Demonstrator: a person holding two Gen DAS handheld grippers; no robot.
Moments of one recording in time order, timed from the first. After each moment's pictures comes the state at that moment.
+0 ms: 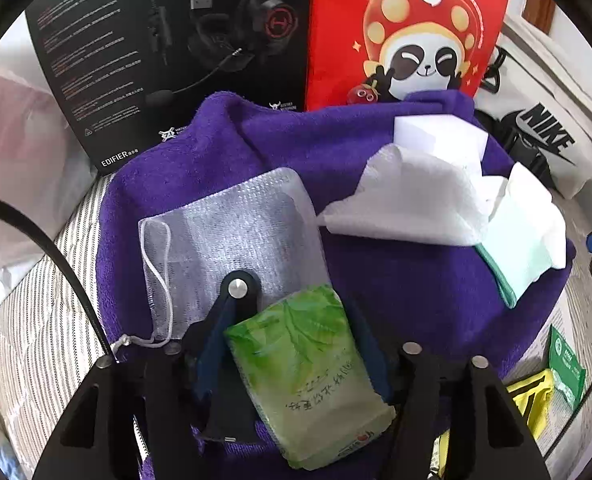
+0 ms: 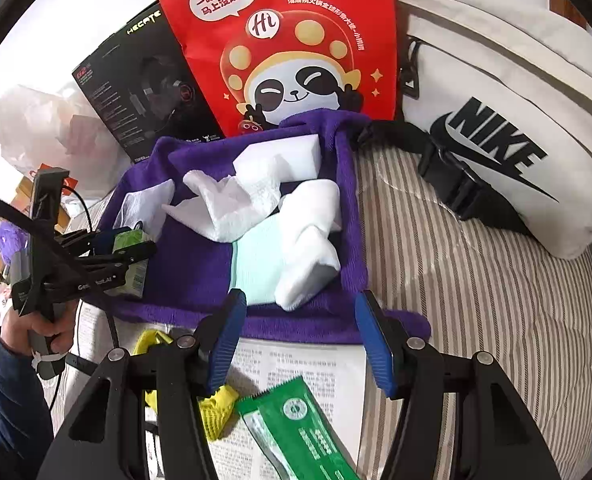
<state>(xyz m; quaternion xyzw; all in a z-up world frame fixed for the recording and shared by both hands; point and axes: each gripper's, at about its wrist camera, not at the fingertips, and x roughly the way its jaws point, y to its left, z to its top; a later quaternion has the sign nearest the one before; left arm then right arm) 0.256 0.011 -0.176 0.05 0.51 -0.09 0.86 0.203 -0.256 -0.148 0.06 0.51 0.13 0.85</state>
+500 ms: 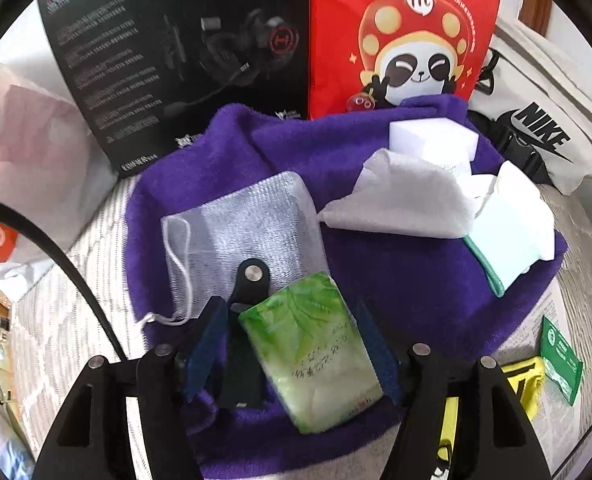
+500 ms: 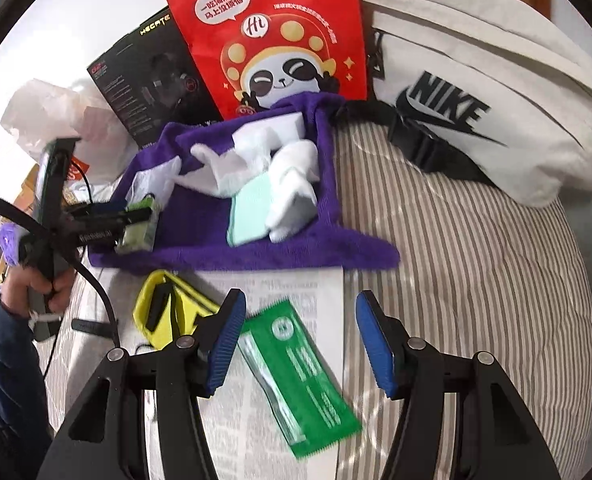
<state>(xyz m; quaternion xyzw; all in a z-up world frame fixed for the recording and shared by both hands) 0.240 0.002 -0.159 0.06 0.50 -0.07 0.86 0.142 -0.282 -0.140 0.07 0.51 0.12 0.85</state>
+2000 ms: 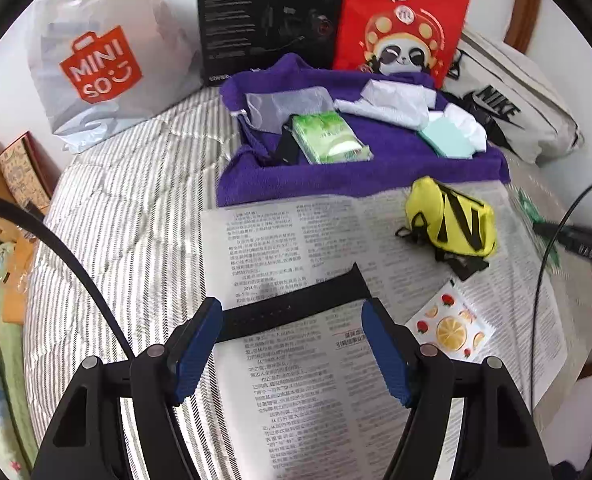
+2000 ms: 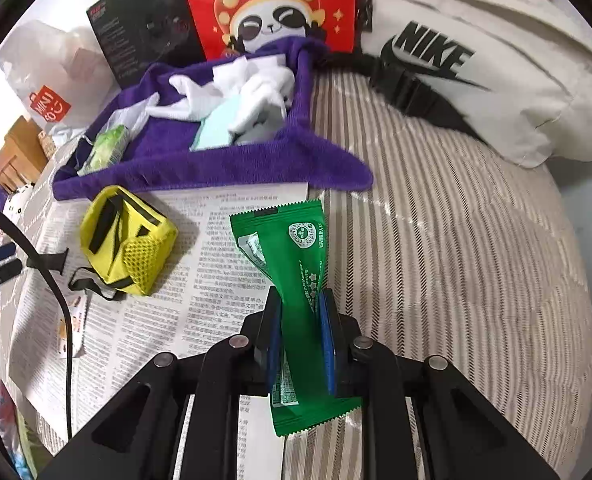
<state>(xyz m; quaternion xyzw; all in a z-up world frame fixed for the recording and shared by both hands) 0.053 0.062 -0.150 0.00 0.49 -0.05 0.87 0.107 -0.289 -0.180 0.01 0.53 0.11 0.84</state>
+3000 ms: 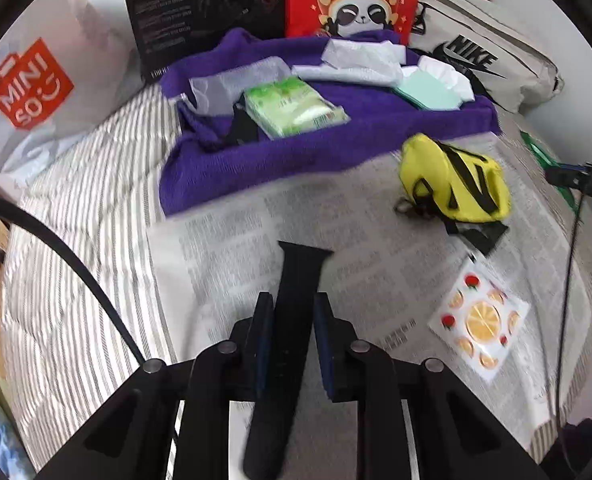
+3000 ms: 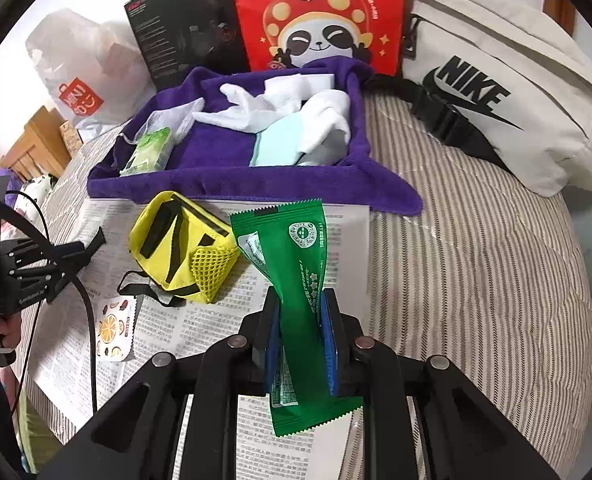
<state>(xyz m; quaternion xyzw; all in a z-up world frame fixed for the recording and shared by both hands) 0.076 0.050 -0.185 0.06 0.51 -0.12 0.85 0.098 -0.253 -0.158 0.00 0.52 0.14 0.84</state>
